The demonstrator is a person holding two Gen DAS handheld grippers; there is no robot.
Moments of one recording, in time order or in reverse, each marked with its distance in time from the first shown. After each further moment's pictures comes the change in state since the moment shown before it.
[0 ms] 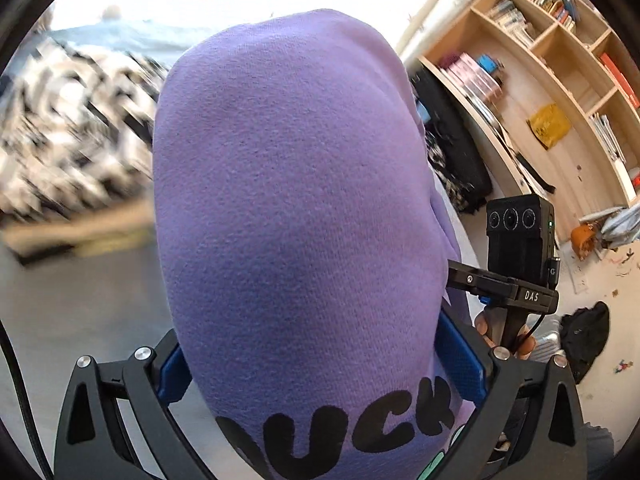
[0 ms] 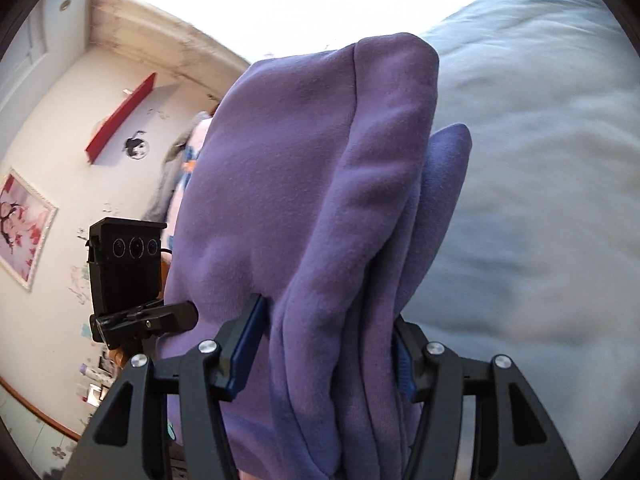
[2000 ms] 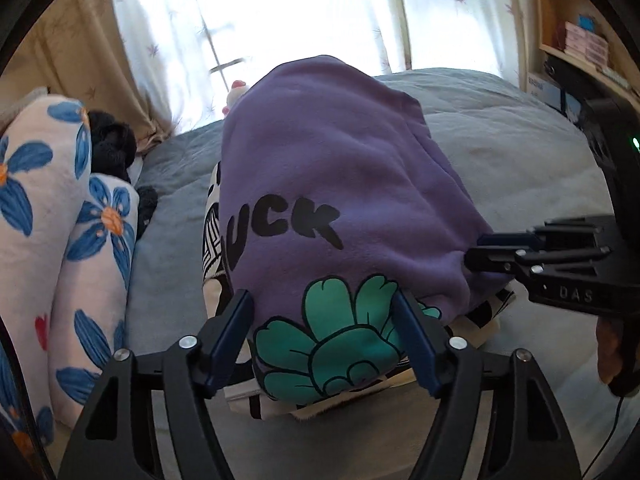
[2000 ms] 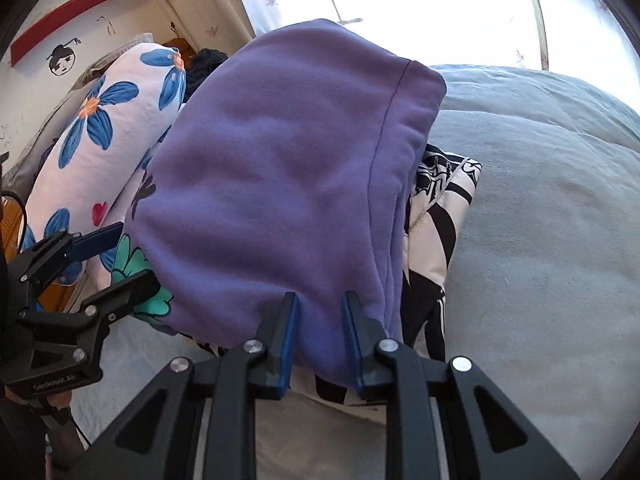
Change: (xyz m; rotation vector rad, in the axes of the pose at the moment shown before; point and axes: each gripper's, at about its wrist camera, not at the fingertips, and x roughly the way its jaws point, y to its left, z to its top) left arm -0.015 0.191 0.103 0.221 -0.178 0.653; right arm 0.289 0.059 0.116 -0.274 0.055 -0.445
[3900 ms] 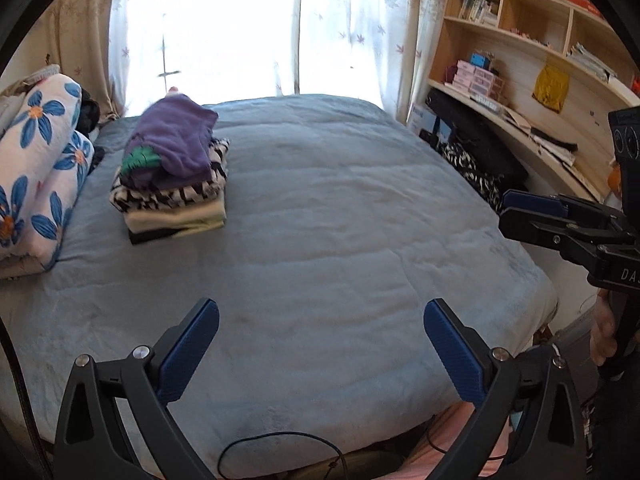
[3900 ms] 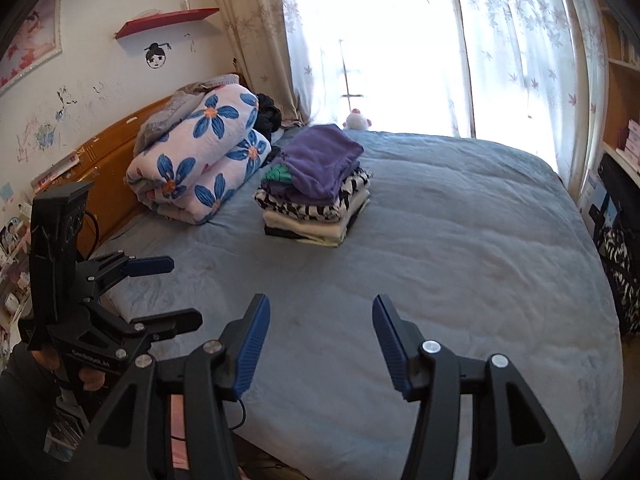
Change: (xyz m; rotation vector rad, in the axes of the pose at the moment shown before) left arm -0.397 -0.299 -0.213 -0.097 -0.057 -0.283; right arm -0.486 0.007 -0.295 -0.158 -0.155 -0.104
